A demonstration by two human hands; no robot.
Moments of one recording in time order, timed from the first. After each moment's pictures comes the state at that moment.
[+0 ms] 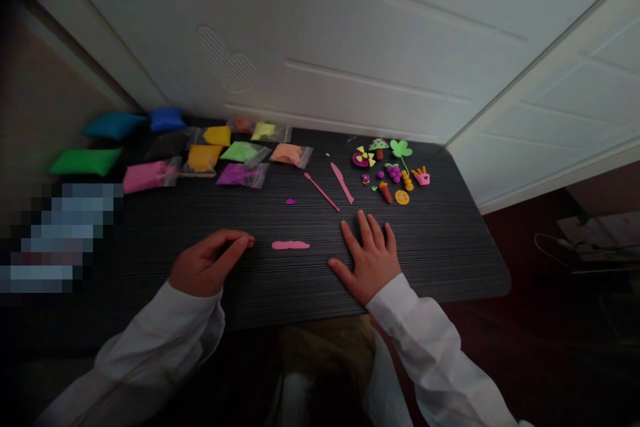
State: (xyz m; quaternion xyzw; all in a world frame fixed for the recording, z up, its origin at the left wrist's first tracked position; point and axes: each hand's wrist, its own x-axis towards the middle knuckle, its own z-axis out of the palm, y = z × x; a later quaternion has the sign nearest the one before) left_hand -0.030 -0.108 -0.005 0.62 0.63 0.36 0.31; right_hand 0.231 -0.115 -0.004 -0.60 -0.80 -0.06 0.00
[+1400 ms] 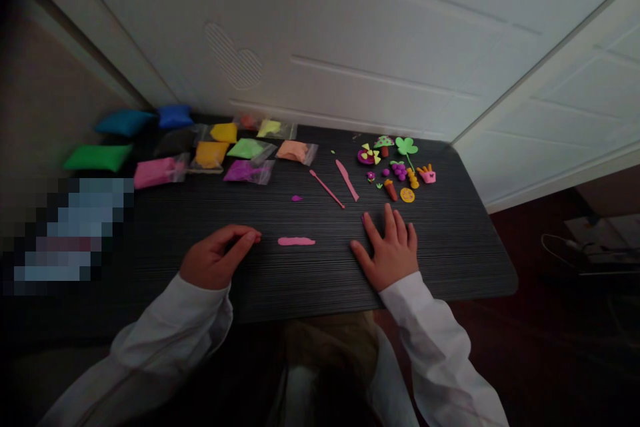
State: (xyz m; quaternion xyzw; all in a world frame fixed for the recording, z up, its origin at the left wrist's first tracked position) left_hand -0.029 -0.107 -0.003 0.62 0.62 0.36 0.30; right_hand 0.236 -0.115 -0.002 -0.66 -0.74 -0.07 0.02
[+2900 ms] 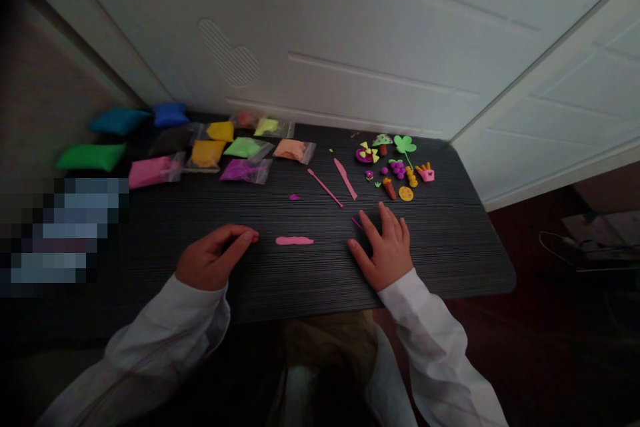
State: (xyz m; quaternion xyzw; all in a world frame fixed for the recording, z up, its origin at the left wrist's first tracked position) left_hand -0.029 -0.108 -0.003 0.62 0.63 0.36 0.30; right_hand 0.246 -0.110 -0.004 -0.63 -0.77 -0.05 0.08
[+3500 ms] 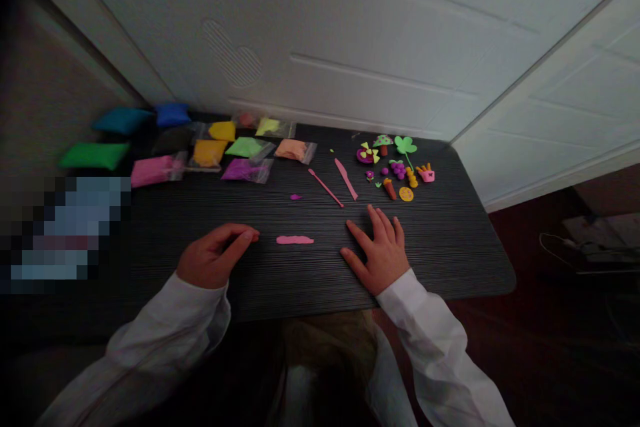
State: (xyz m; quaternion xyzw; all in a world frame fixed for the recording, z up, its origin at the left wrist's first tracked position) left_hand -0.029 -0.108 -0.005 0.62 0.62 0.37 0.30; right_hand 0.242 -0.112 -0.003 -0.58 -0.81 -0.04 0.05
